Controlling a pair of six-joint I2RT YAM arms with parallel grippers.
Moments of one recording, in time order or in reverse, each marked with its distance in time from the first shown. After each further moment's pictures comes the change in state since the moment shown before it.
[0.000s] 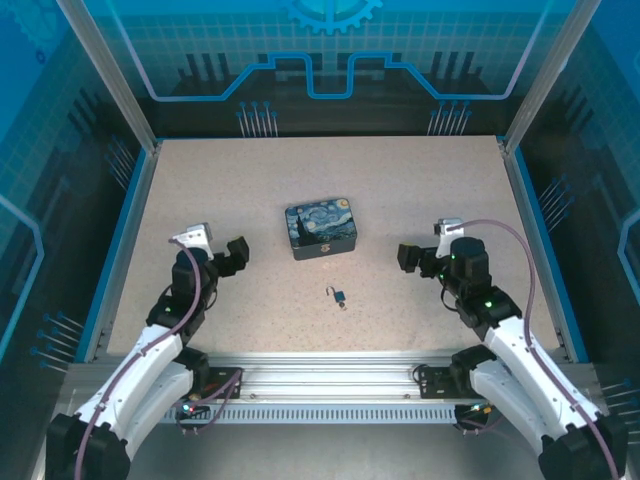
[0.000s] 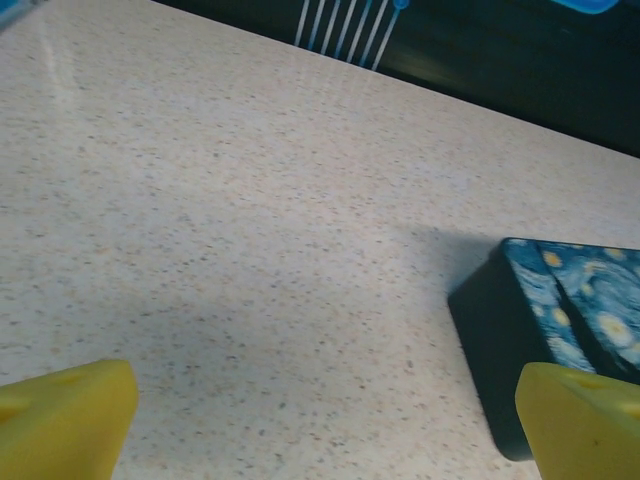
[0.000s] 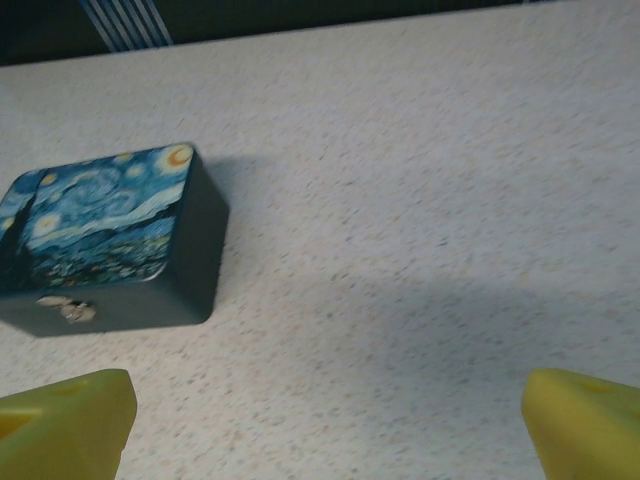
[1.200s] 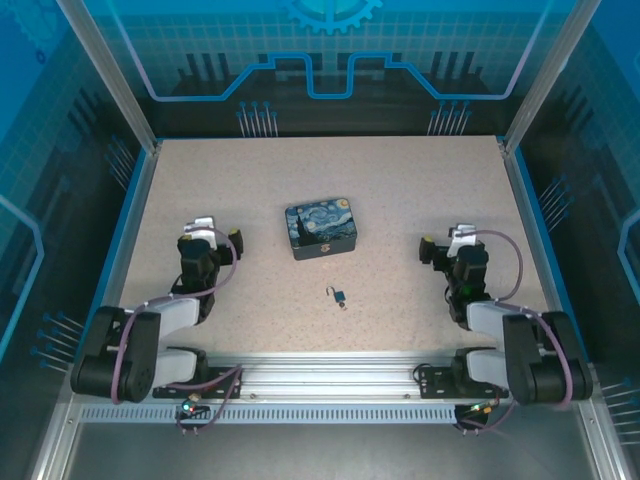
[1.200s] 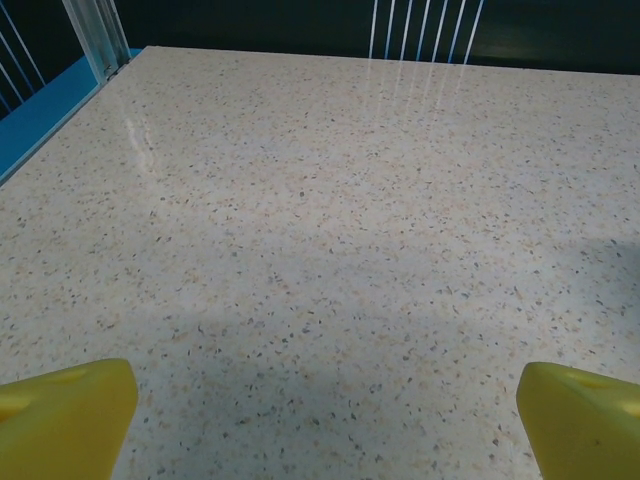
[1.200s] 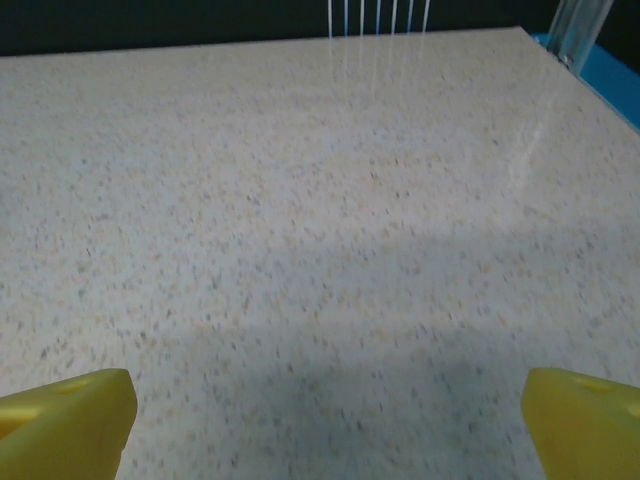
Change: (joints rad) left arm 0.157 0.590 -0.089 0.729 0.018 0.300; right arm -0.258 0.581 -0.282 0.977 0.065 -0.173
